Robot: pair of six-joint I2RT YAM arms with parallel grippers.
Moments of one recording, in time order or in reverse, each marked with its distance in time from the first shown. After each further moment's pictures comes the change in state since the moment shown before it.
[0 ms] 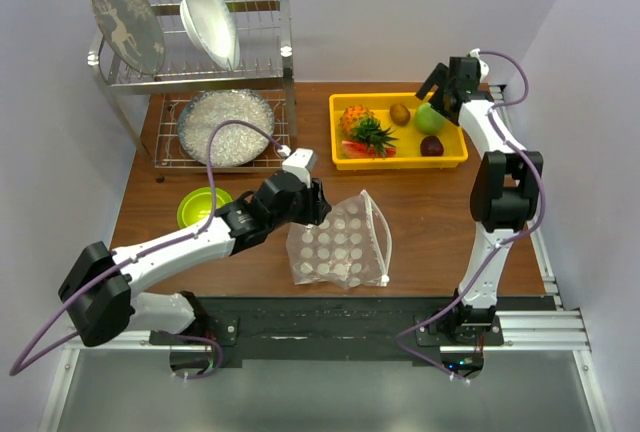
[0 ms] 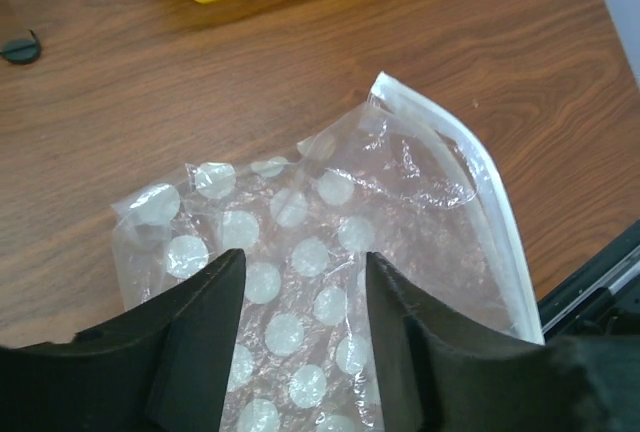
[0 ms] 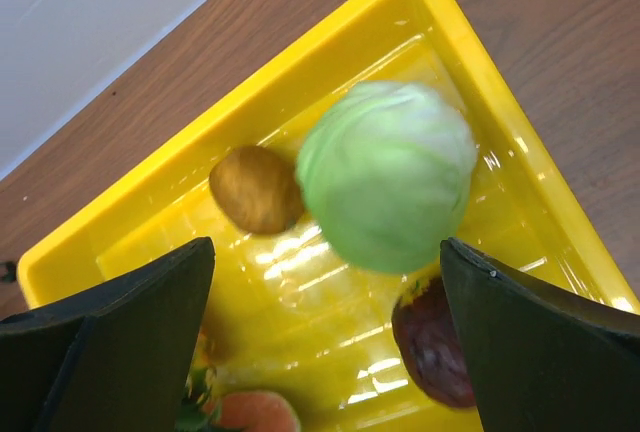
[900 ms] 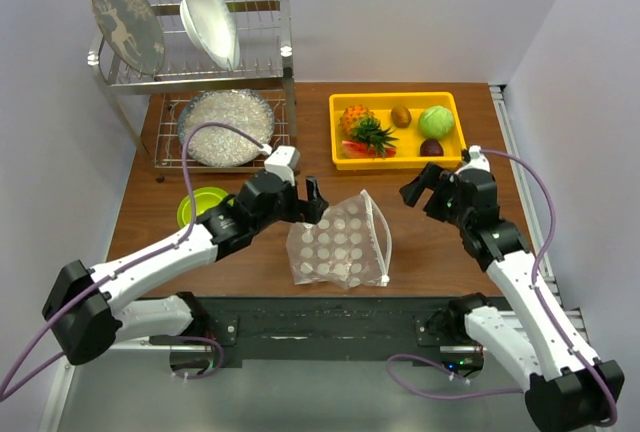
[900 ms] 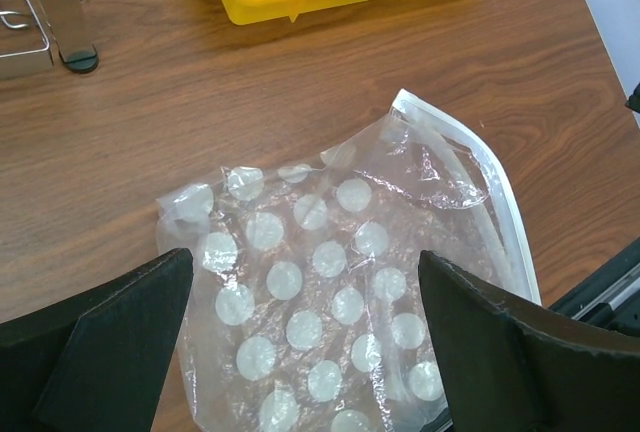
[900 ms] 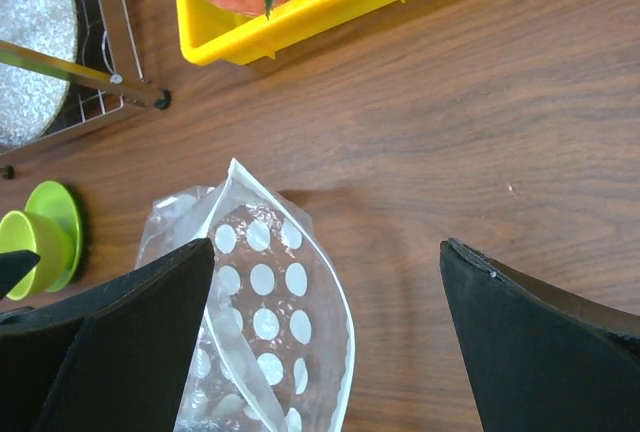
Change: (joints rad) left arm 0.045 -0.123 -0.050 -0.016 -0.013 0.006; right arm 0.249 -1.270 -1.077 -0.073 -0.136 0.044
